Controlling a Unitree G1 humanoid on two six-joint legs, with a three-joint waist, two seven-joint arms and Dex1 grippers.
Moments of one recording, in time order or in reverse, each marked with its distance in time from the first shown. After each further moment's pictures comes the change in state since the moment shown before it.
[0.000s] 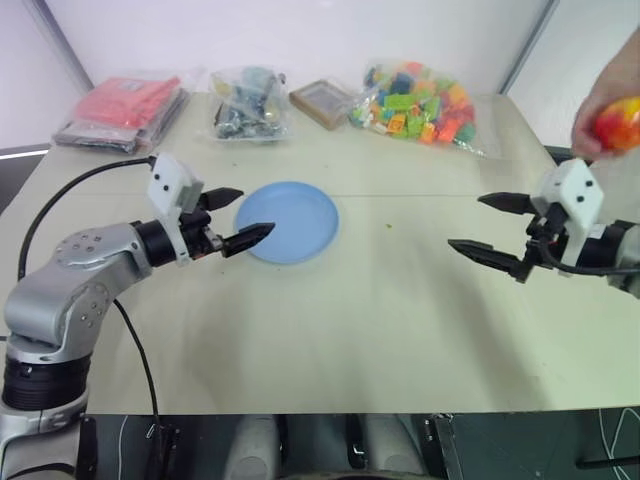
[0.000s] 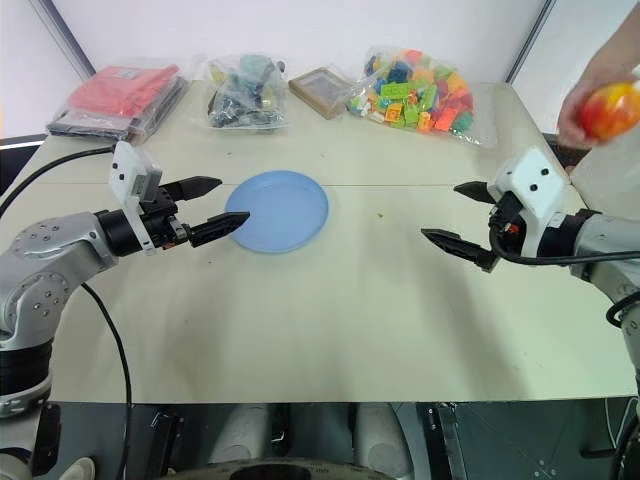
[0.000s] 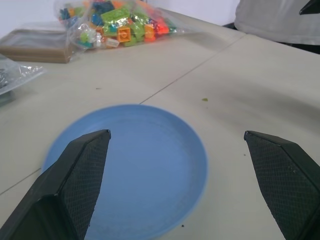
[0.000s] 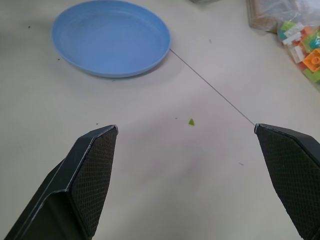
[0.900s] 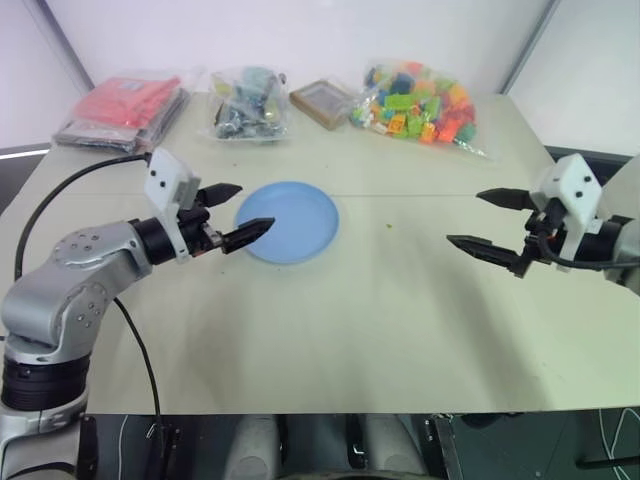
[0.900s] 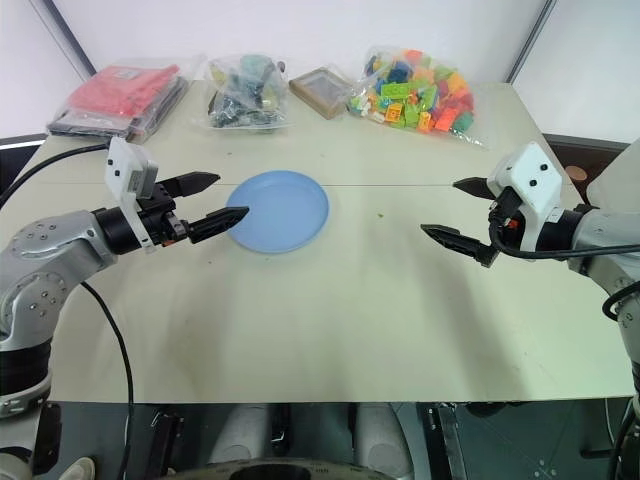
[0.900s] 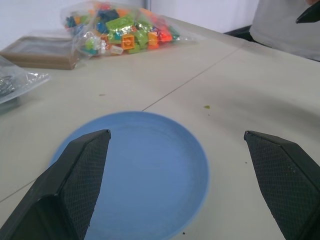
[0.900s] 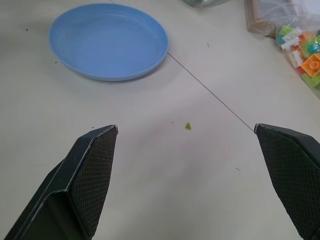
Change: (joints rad) left arm -0.003 -0.002 0.007 -0.011 -0.027 0.001 0.029; right arm -0.025 0.000 0.020 0.038 -0.011 -0.036 0.012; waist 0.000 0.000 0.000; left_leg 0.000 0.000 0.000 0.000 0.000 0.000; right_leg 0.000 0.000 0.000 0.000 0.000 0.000
